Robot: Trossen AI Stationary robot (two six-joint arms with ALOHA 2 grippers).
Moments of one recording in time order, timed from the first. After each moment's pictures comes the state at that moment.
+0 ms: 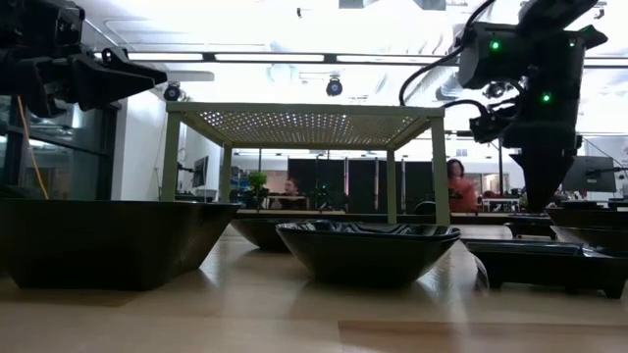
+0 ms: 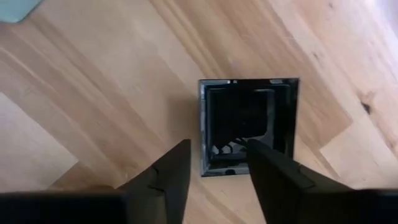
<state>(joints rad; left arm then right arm) 0.01 0.01 0.02 0.04 -0.06 0.55 -0.03 1.29 0.65 -0.83 0.15 0.68</state>
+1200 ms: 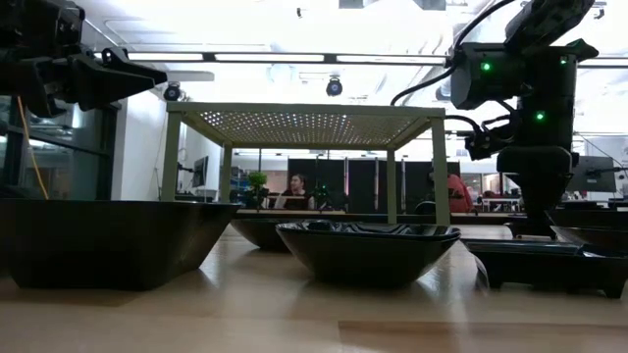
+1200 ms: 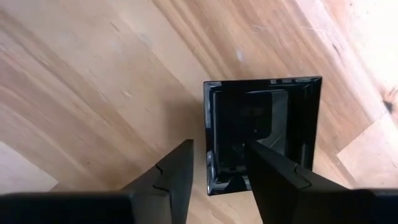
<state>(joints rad) 0.01 0.01 0.02 0.04 -0.06 0.55 -0.02 1.41 0.65 -0.81 0.17 0.72</state>
